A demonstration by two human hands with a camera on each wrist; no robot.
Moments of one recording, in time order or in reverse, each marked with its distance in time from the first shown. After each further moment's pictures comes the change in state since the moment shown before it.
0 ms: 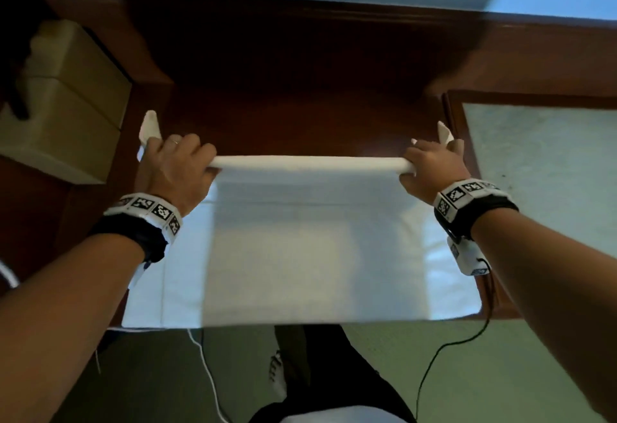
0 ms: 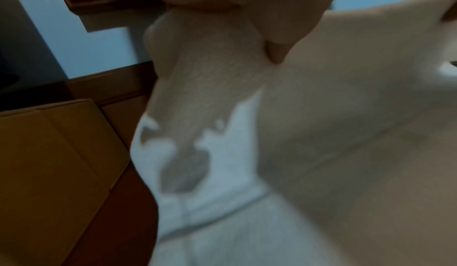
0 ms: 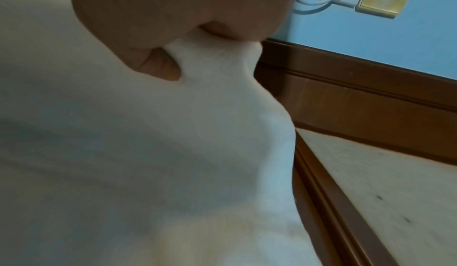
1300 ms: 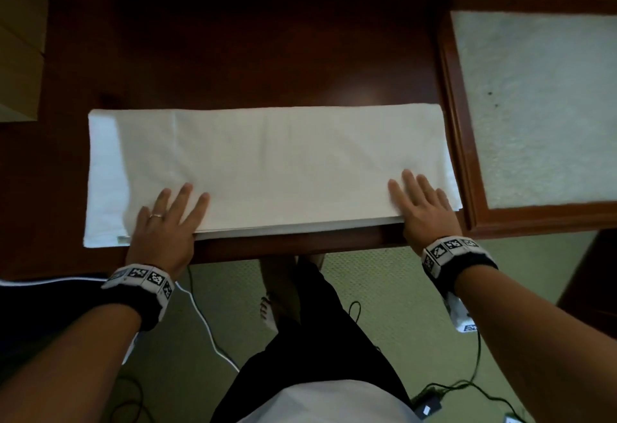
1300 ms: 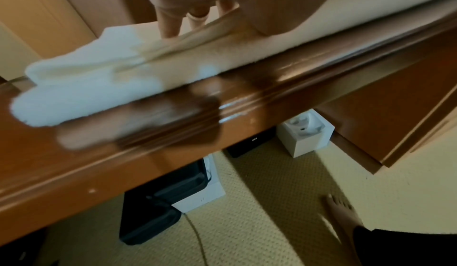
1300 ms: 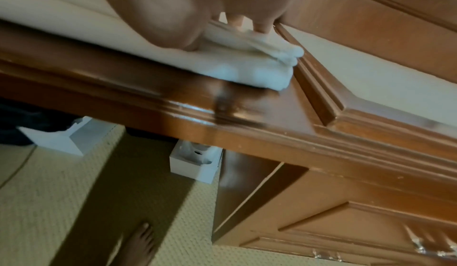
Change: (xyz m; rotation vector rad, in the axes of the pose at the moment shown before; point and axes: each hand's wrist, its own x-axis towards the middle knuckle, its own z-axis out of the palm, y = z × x) left_hand -0.190 0.075 0.109 -0.202 -0.372 0.019; right_hand -0.194 0.033 0.130 -0.018 -0.304 0.055
